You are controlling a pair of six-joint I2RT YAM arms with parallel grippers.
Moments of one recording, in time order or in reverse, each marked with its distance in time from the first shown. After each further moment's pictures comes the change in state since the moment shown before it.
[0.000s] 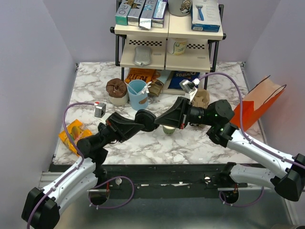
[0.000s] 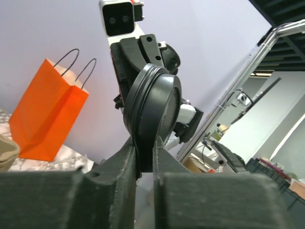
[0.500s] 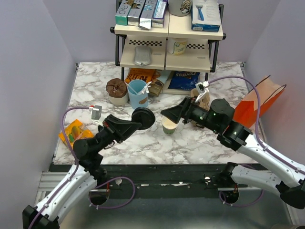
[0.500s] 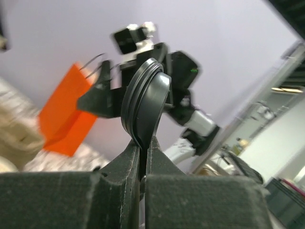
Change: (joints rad) left arm -0.001 -0.217 0.006 -0.325 -0.080 0.087; right arm -0.008 -0.117 0.056 -0.575 0.504 -0.290
